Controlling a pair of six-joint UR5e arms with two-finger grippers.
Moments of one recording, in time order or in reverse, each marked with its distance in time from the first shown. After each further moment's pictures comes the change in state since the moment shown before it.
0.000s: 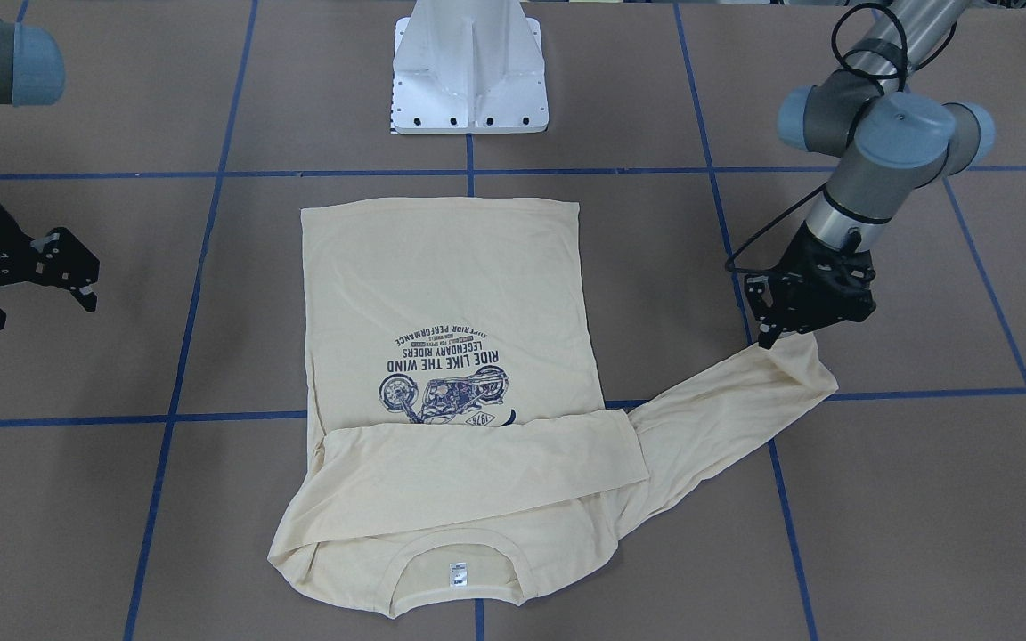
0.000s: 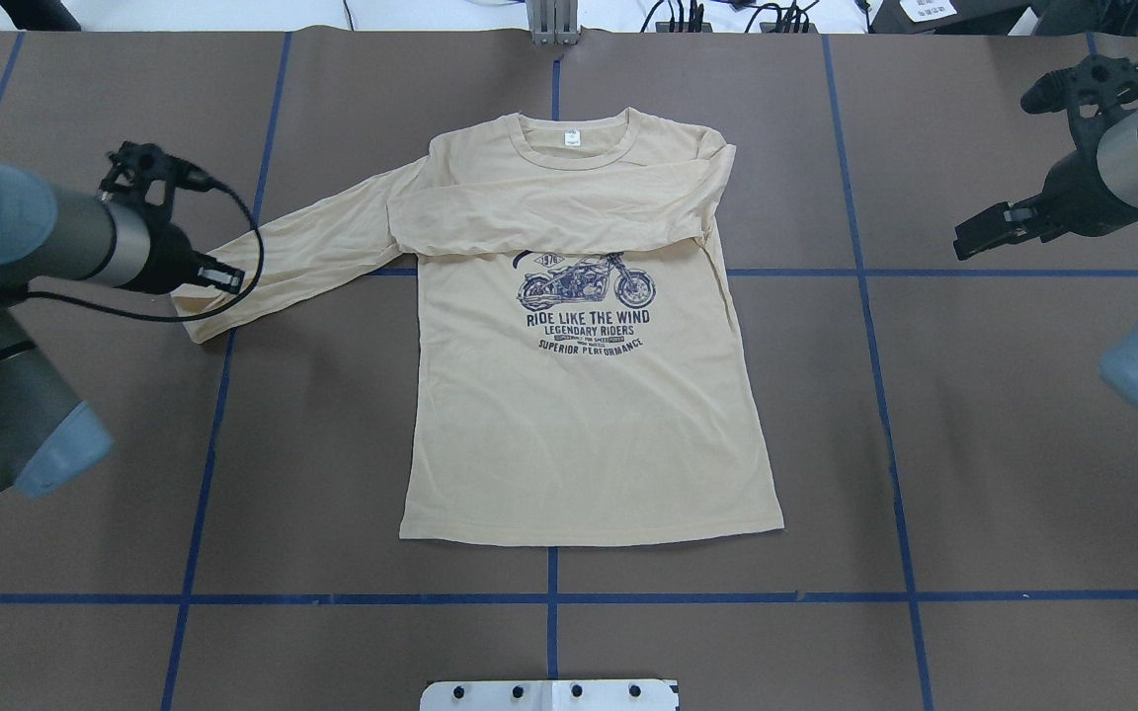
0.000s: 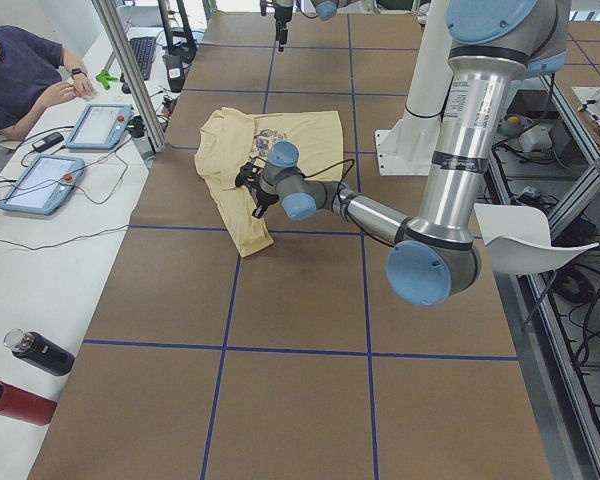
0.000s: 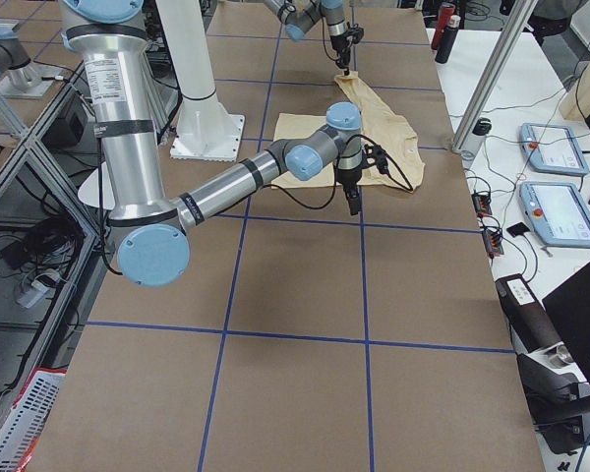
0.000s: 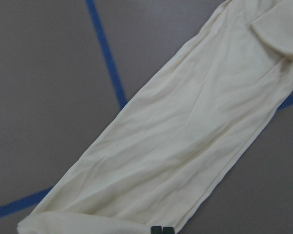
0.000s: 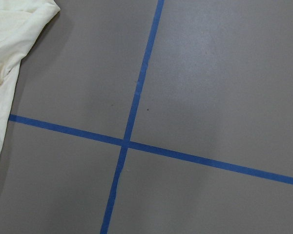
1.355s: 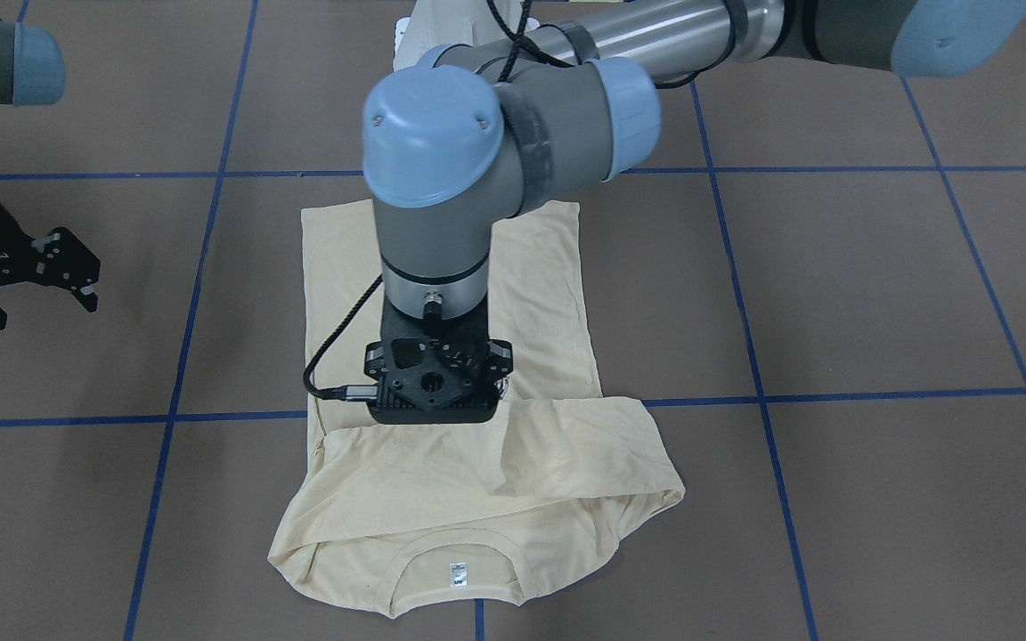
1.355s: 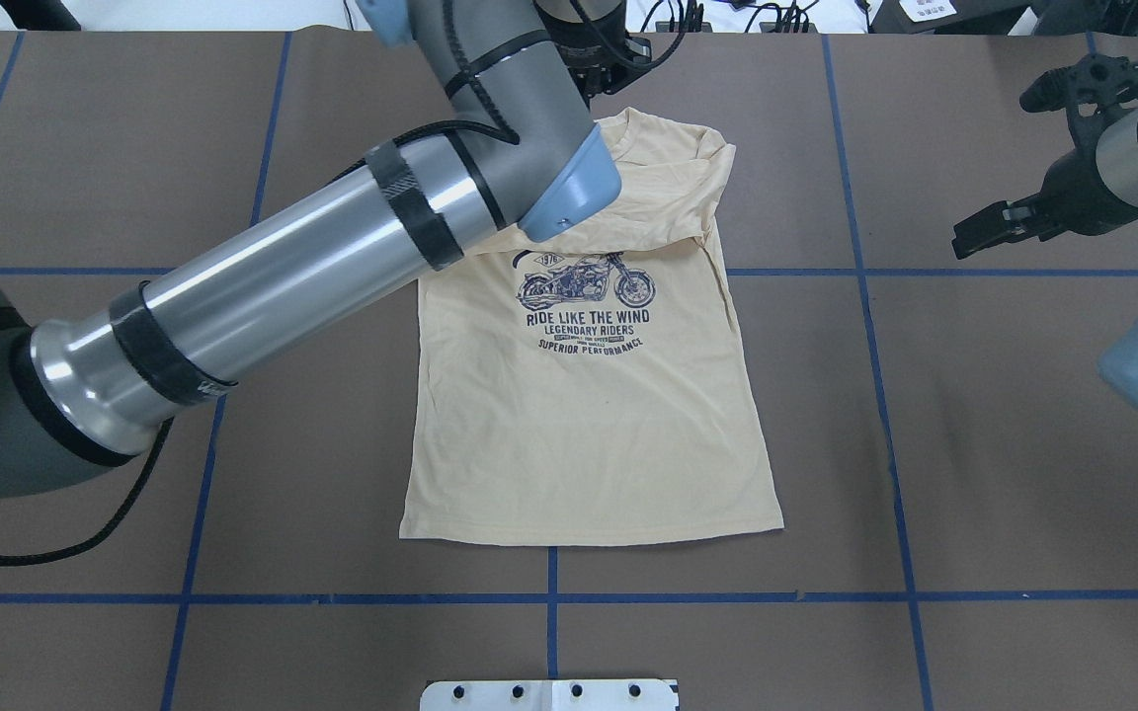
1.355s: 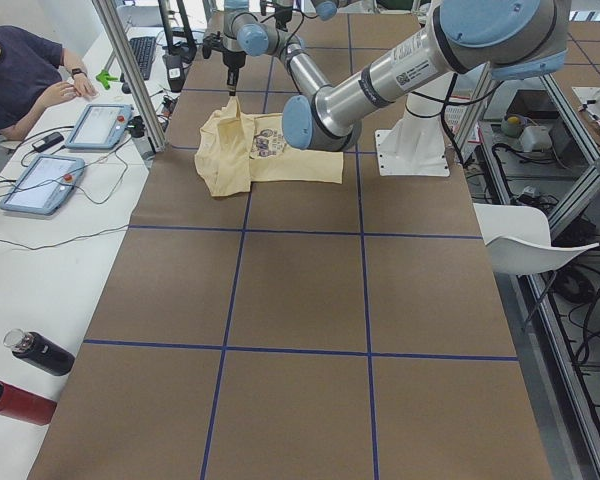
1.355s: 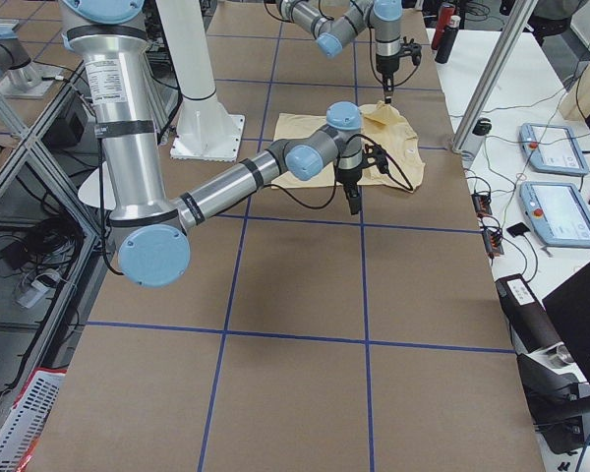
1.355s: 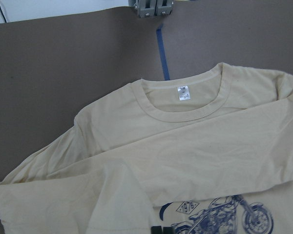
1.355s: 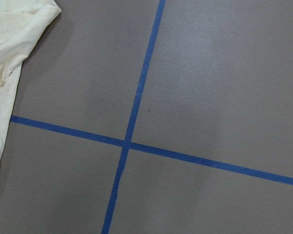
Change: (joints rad) left arm 0.055 -1.004 0.659 0.471 -0.015 -0.363; right arm 0.000 0.002 0.001 0.000 0.000 0.003
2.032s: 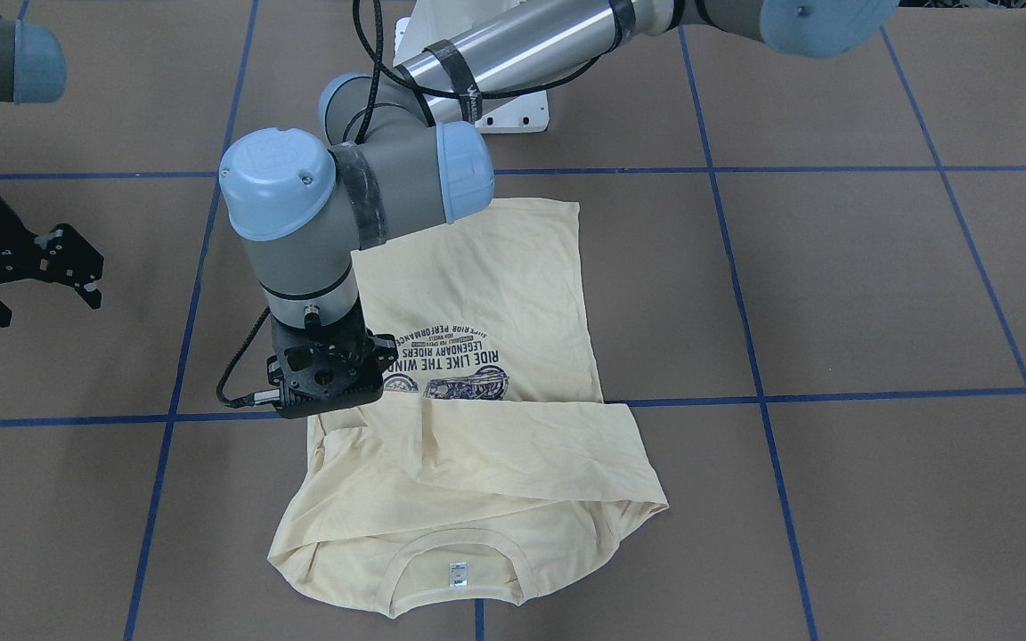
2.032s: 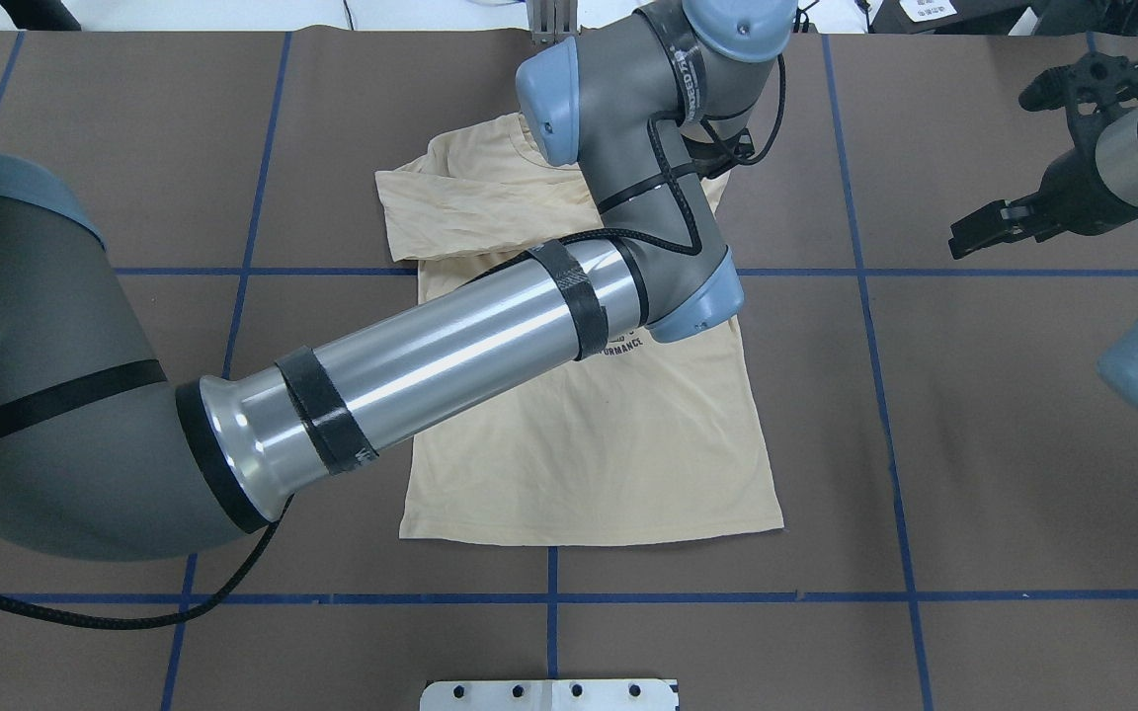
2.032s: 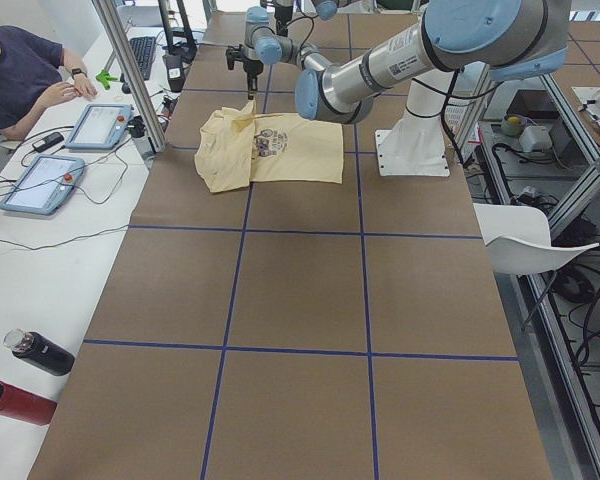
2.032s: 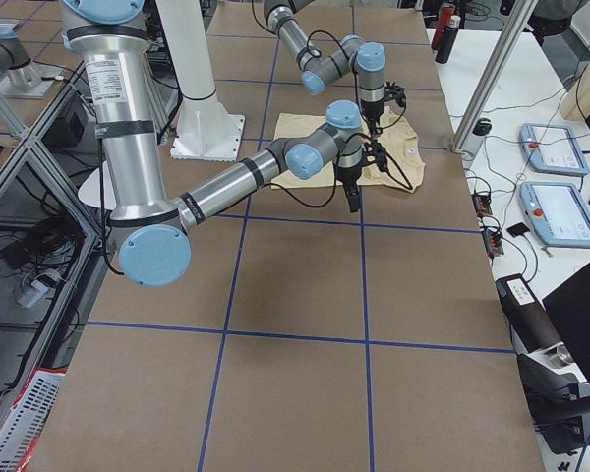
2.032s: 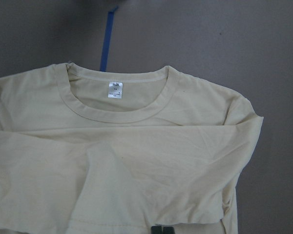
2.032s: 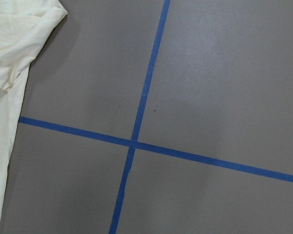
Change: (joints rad) left arm 0.140 -0.152 0.332 -0.239 0.104 -0.348; right arm -0.001 0.002 0.008 0.001 0.013 0.018
